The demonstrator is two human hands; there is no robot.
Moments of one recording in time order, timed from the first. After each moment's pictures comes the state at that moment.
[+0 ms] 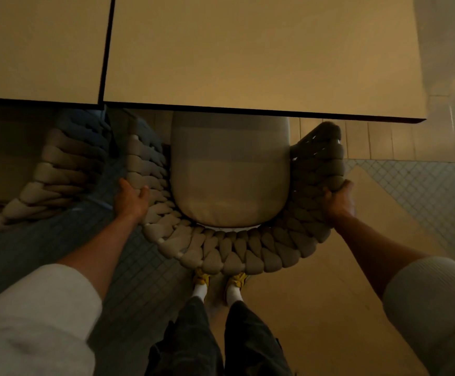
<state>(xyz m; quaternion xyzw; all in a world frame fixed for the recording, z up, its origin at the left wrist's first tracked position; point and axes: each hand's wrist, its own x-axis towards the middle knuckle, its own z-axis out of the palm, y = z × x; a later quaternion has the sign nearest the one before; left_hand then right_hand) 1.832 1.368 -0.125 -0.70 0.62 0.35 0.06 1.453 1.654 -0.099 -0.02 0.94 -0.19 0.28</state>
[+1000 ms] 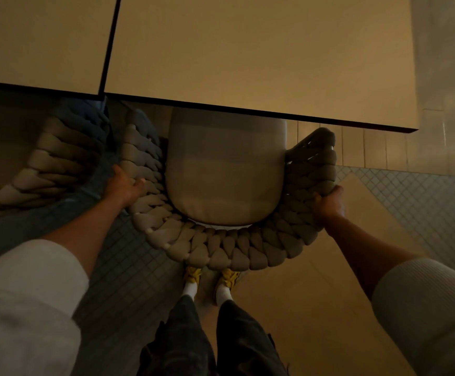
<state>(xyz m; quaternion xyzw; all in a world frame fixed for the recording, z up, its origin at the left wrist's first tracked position) 1.834 1.344 -0.122 -0.67 0.65 0.33 0.12 1.455 1.652 -0.097 -0.01 0.93 -0.19 0.31</state>
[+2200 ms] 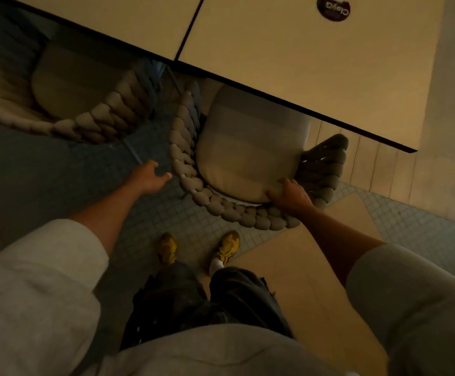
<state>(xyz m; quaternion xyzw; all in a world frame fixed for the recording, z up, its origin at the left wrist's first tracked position) 1.933 1.450 -0.053 -0.65 0.63 0.41 0.13 1.578 1.631 -0.010 -0.39 0.84 0.04 0.38</state>
